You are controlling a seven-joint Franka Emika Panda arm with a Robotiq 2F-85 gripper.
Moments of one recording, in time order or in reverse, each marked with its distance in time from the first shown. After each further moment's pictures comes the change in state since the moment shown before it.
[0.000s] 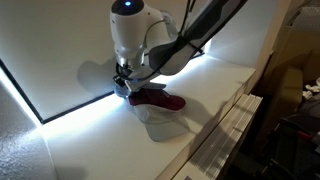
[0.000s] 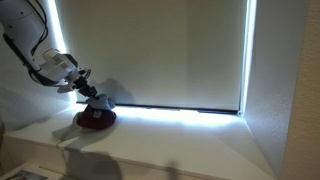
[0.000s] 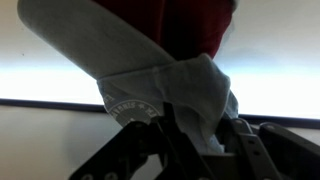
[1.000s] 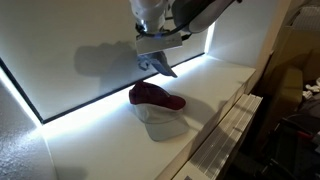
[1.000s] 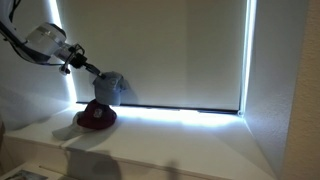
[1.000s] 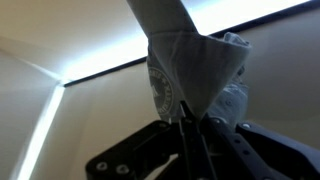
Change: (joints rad) arm 0.094 -0.345 -0.118 -0.216 -0.209 -0.346 0.529
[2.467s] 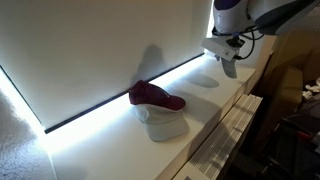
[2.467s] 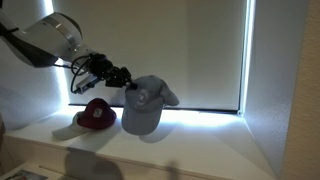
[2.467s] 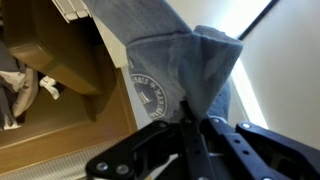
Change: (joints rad) arm -0.435 -0.365 0.061 -0.570 -0.289 -0.122 0.942
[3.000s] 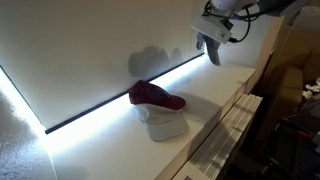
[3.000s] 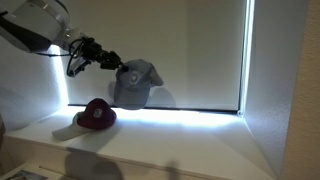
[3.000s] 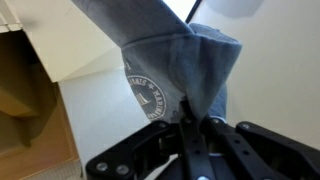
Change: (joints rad) arm 0.031 -0.097 0.016 0.043 -0.064 0.196 -0.097
